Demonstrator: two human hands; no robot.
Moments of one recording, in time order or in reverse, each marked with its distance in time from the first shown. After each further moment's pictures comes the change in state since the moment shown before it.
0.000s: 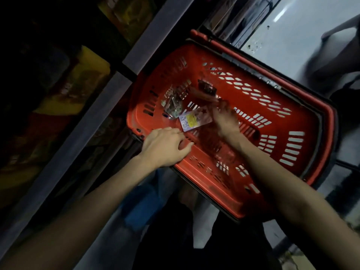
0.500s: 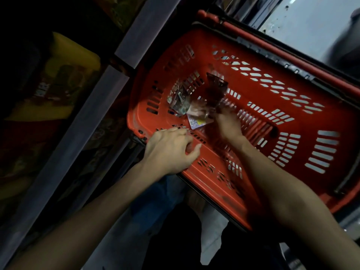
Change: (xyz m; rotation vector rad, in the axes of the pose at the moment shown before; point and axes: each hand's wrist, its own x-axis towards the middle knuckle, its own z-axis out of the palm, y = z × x) left_hand 0.000 0.000 0.009 -0.026 0.060 -0.052; right_hand 0.025 -0.021 0.056 0.212 0.138 -0.111
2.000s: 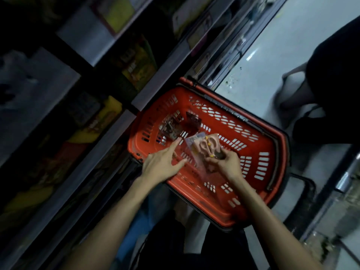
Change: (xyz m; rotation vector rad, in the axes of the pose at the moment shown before) left_hand -0.002 -0.001 -0.005 -0.320 0.085 -0.094; right_hand -0.130 -0.009 -0.130 1.010 0.078 0.553
